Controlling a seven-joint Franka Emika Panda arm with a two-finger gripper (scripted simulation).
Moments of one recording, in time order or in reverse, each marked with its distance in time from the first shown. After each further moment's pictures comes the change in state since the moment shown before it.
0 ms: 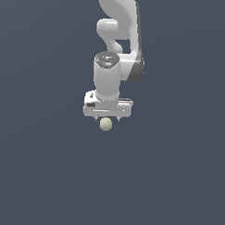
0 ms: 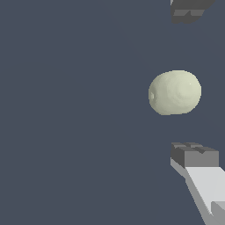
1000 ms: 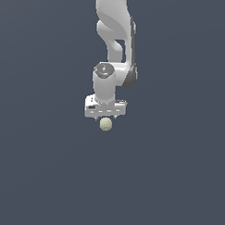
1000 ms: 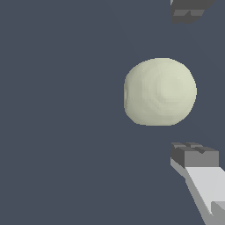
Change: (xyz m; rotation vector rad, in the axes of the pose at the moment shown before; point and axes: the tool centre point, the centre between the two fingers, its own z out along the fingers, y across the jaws) arm -0.050 0.011 0.059 0.004 -0.022 -0.092
